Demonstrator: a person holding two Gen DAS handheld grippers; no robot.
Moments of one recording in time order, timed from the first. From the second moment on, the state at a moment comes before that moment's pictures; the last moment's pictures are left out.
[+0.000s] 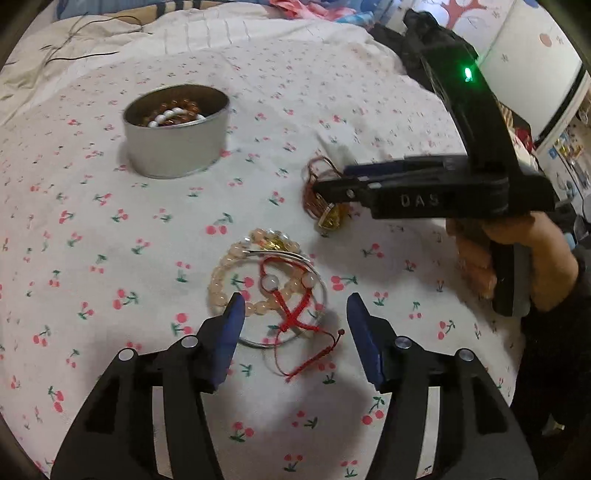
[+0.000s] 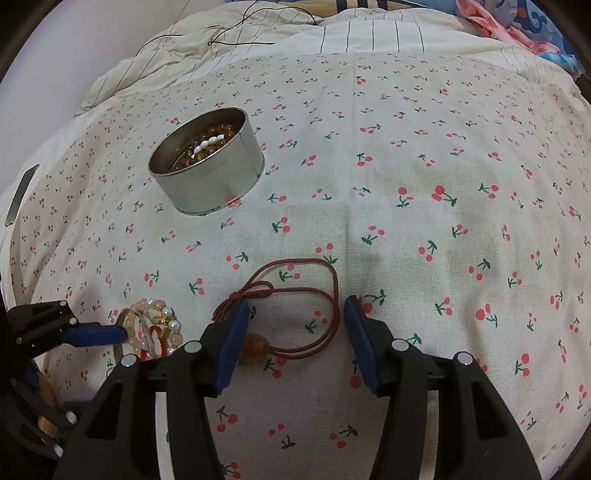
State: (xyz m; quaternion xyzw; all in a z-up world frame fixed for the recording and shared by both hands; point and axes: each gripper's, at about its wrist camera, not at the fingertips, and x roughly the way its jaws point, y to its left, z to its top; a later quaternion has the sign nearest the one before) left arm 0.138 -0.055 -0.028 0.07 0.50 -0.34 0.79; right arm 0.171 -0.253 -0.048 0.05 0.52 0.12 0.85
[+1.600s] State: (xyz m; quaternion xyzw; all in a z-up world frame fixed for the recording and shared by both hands) left arm 0.152 -0.010 0.019 -0.06 0.43 -0.40 0.81; right arm 0.172 -0.252 -0.047 0.05 0.51 0.12 0.85
